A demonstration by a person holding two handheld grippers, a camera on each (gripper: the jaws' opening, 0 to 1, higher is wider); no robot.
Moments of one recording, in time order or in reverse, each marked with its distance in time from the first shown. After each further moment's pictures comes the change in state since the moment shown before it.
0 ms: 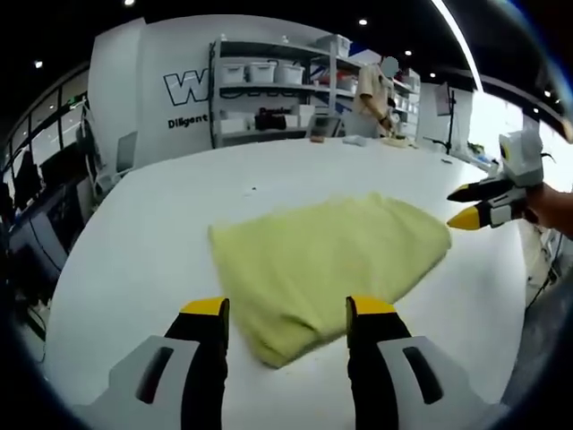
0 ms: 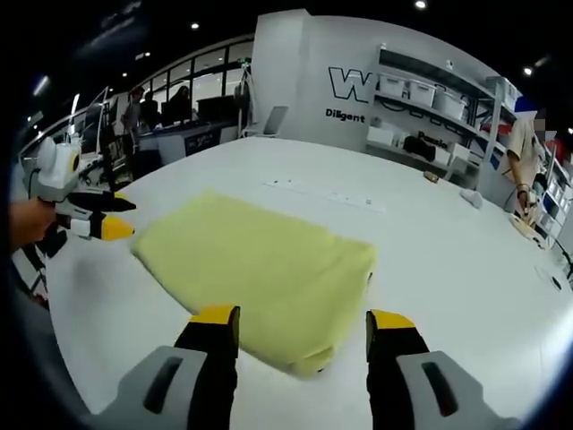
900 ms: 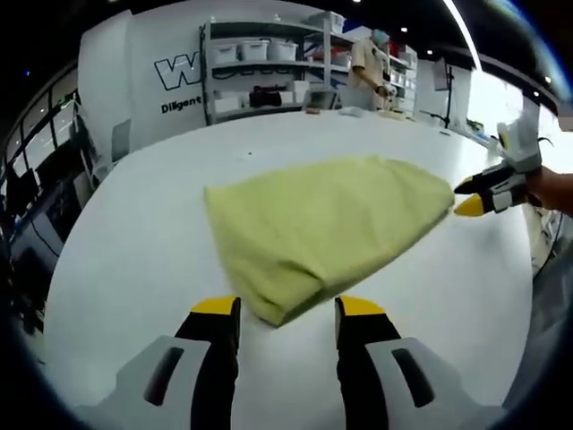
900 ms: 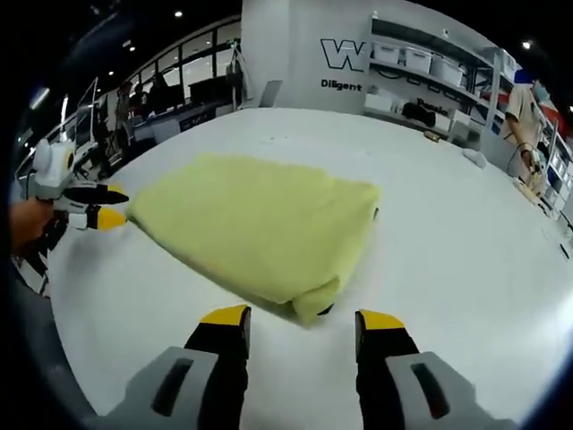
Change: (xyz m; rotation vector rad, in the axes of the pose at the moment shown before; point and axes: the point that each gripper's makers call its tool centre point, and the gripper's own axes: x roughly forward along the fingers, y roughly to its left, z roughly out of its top) left arm 0.006 0.002 -0.041 0.042 0.107 0.000; right arm 0.009 -0.002 -0.061 0.075 0.133 0.026
